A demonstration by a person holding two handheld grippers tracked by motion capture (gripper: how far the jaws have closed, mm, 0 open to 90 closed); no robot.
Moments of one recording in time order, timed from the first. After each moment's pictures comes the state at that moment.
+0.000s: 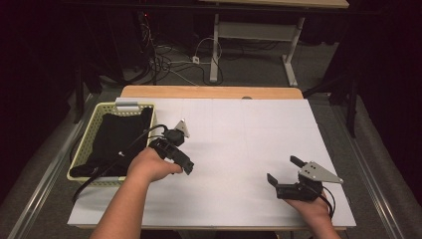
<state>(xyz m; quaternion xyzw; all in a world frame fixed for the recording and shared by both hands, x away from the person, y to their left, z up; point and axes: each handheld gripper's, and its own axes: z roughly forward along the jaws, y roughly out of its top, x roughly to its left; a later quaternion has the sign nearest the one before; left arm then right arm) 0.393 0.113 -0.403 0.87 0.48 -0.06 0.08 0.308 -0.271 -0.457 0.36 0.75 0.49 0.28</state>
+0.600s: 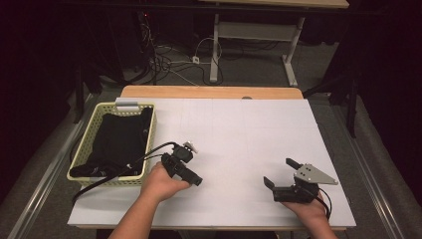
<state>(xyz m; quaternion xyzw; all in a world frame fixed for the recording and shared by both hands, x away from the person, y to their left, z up) 0.372 0.101 -0.457 0.88 0.44 -0.01 0.20 0.306 -0.264 -0.464 0.34 0.76 0.49 0.27</state>
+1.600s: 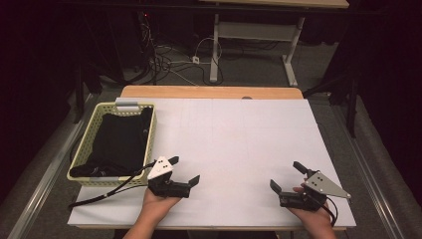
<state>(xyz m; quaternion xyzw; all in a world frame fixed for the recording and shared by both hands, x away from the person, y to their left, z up) 0.309 0.147 -0.489 0.75 0.36 0.14 0.55 0.287 -0.281 -0.469 0.34 0.71 0.54 0.30</state>
